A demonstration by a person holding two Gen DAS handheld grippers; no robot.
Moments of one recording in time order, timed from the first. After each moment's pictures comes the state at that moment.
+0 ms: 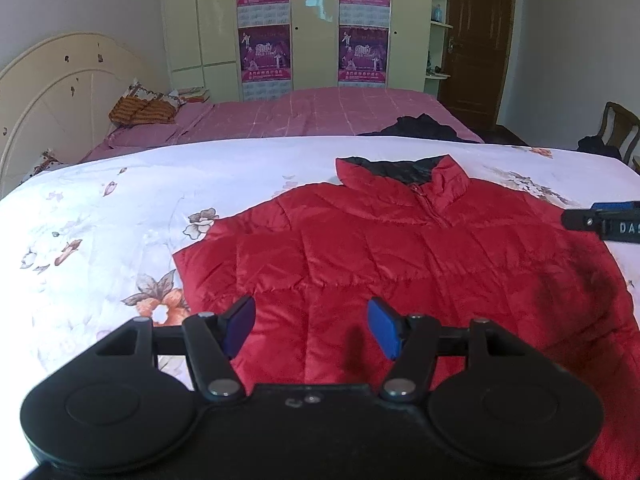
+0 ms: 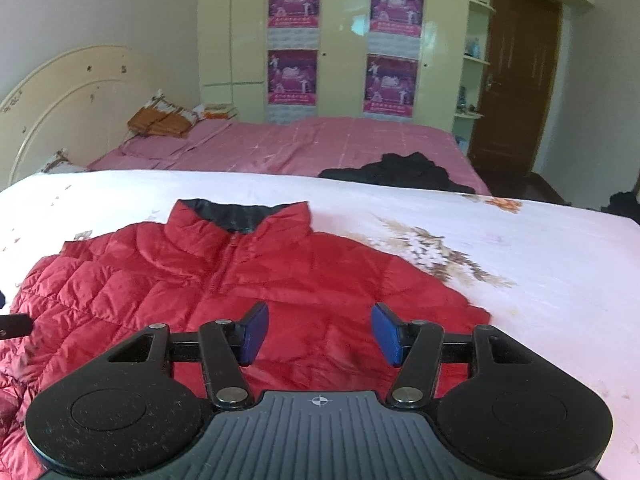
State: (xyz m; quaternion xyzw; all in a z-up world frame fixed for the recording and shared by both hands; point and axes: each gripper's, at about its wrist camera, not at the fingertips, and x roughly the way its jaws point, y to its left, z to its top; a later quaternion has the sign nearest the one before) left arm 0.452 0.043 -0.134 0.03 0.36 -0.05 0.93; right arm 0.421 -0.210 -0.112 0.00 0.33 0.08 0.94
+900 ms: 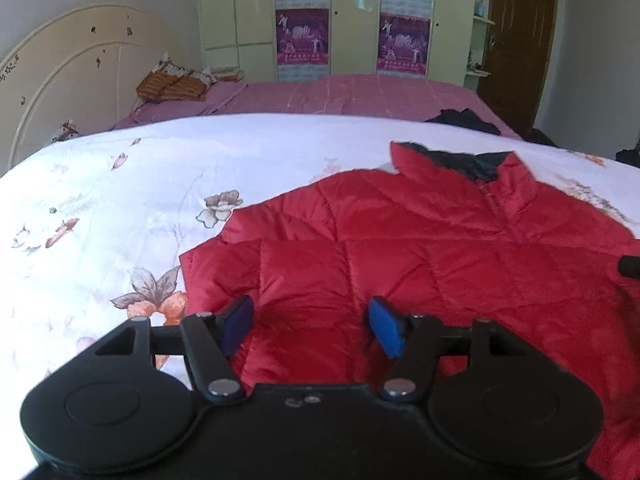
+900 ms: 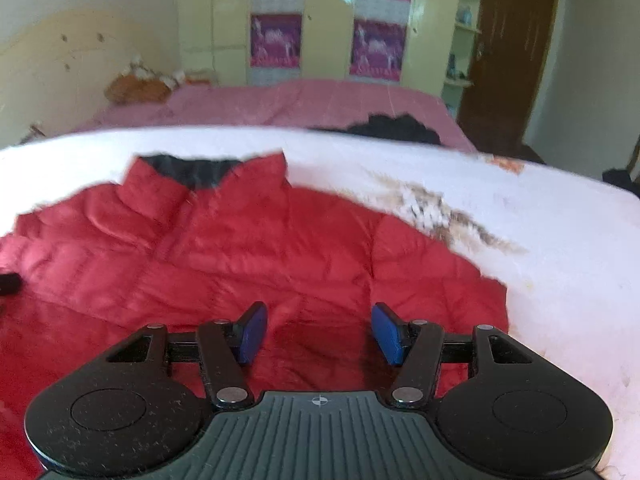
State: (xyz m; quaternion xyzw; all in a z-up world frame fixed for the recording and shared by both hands) left arm 0.500 0.055 -0.170 0.01 0.37 0.00 0.93; right arm 0.447 -0.221 -0.148 0.00 0.37 0.06 0.93
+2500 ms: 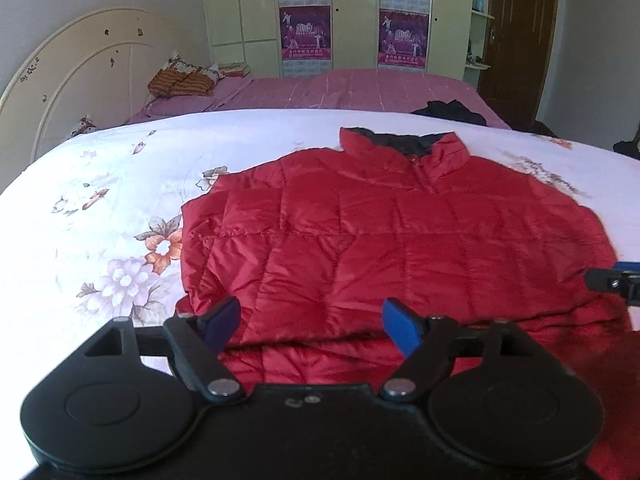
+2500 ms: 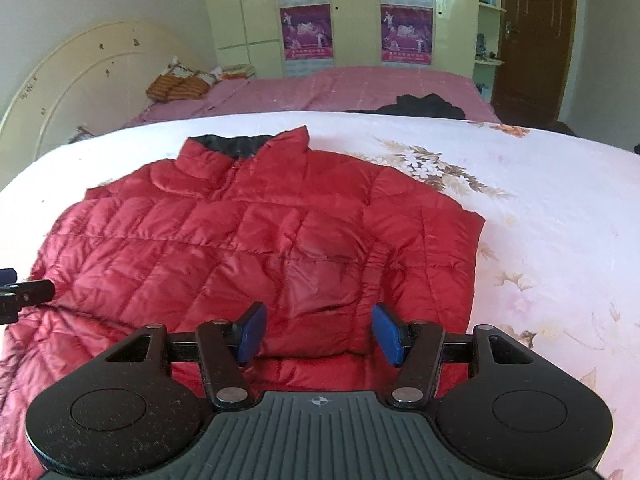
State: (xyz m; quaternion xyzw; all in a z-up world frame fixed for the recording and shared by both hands) left arm 0.402 -0.006 -0.129 0.02 0.39 0.02 0.92; right arm 0.367 -0.266 -0.133 0.05 0.40 0.12 0.91
